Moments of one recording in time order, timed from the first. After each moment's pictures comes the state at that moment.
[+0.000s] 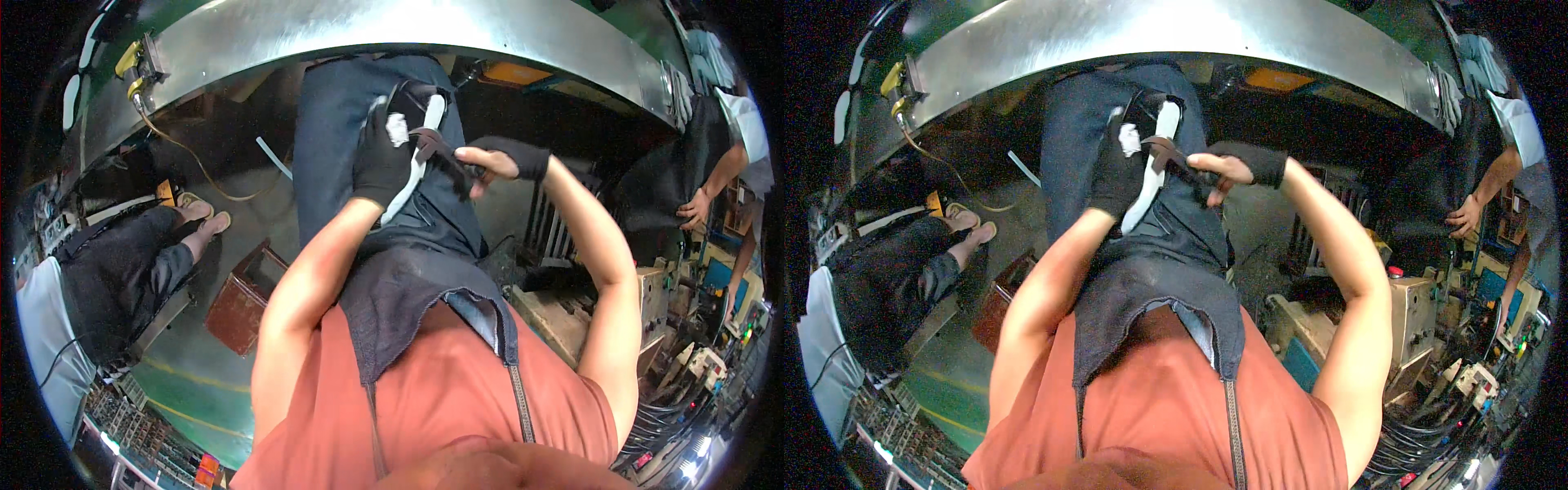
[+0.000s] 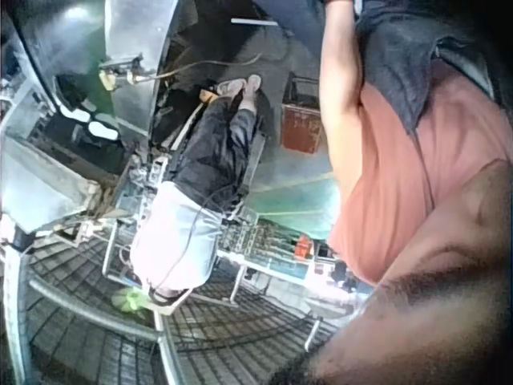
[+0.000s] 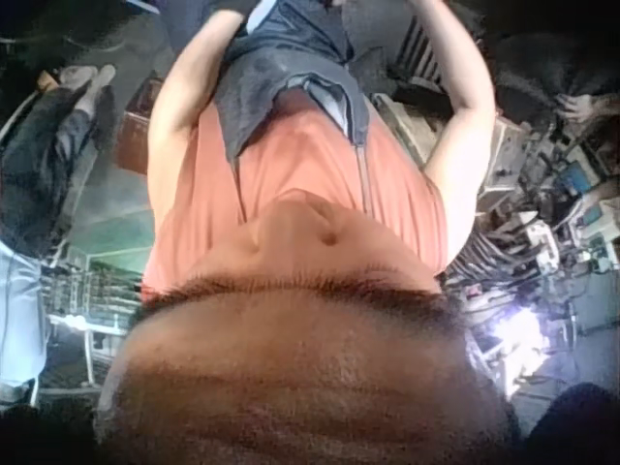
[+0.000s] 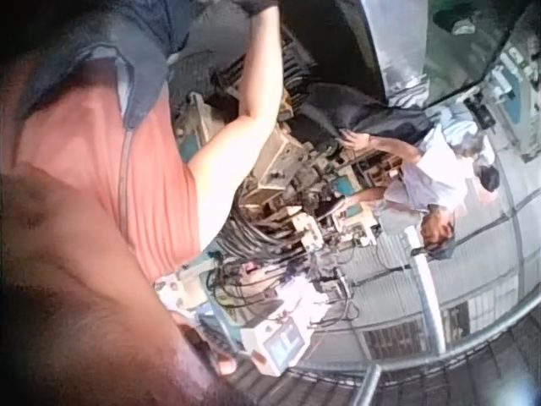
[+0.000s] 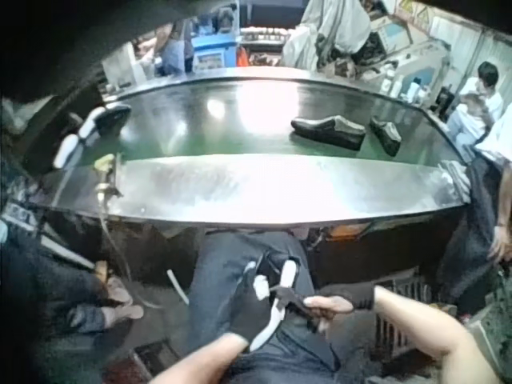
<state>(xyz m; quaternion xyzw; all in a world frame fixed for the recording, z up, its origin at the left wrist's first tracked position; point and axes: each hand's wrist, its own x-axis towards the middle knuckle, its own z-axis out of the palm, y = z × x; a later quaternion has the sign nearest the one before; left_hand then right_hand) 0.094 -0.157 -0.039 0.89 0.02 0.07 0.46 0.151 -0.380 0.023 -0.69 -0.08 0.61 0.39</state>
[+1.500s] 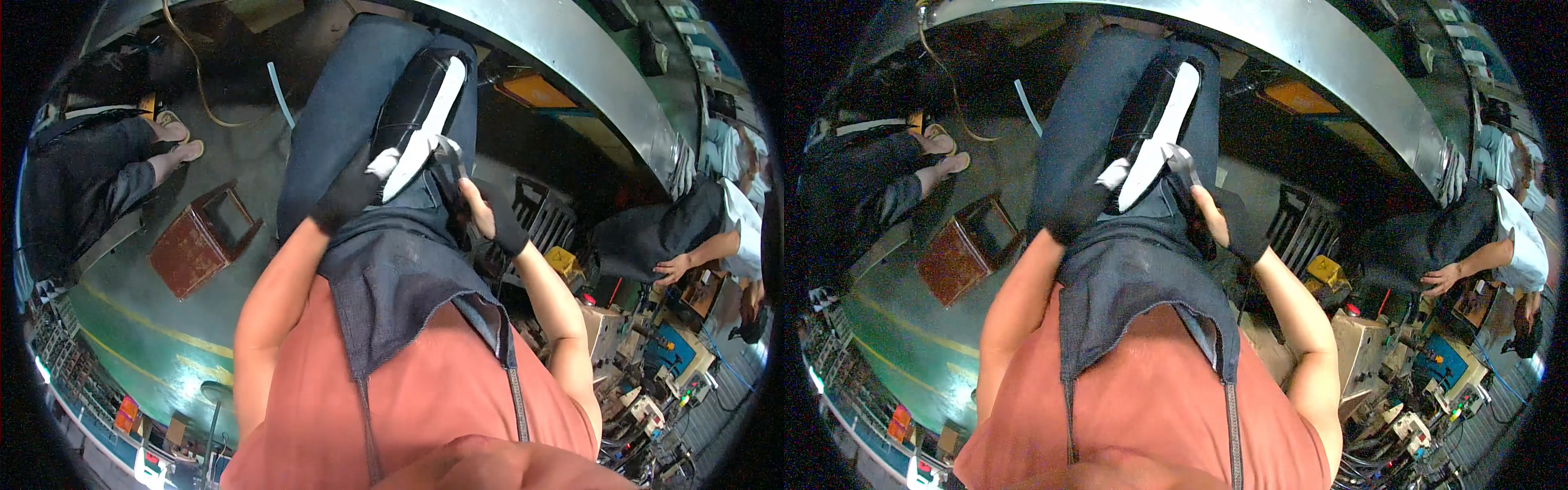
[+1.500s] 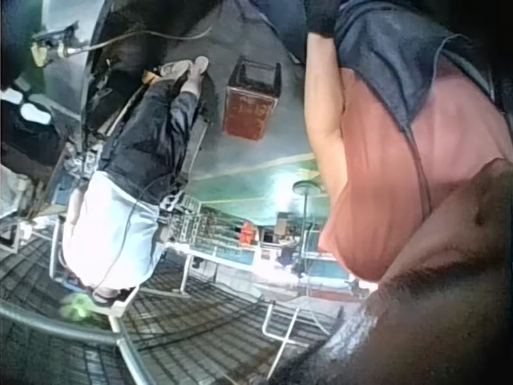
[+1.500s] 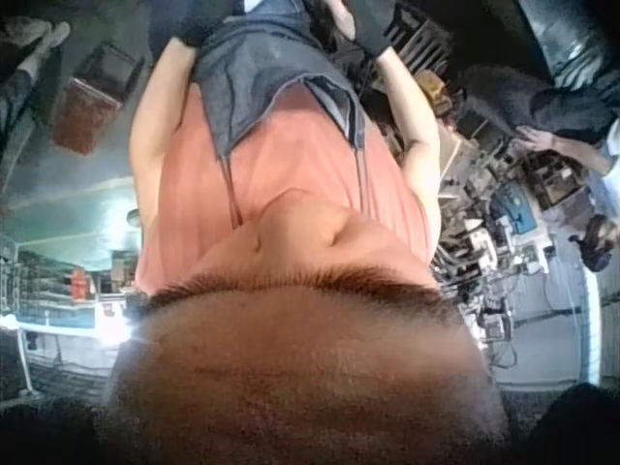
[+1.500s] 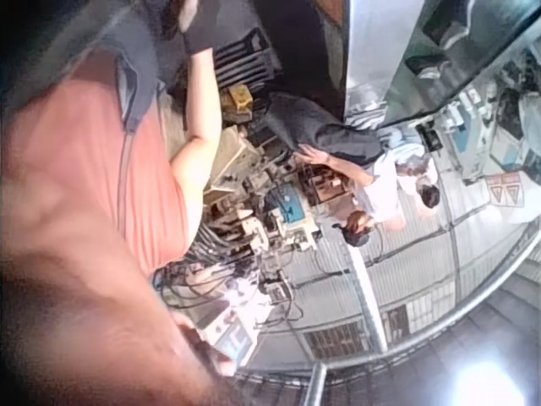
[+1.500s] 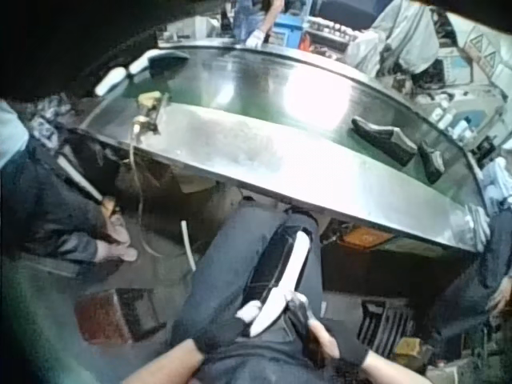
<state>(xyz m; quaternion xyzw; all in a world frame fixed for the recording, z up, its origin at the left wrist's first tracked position) -0.017 -0.124 -0.029 0.56 0.16 -0.19 0.79 0.042 -0.364 0.021 -0.83 -0.07 0.38 0.40</state>
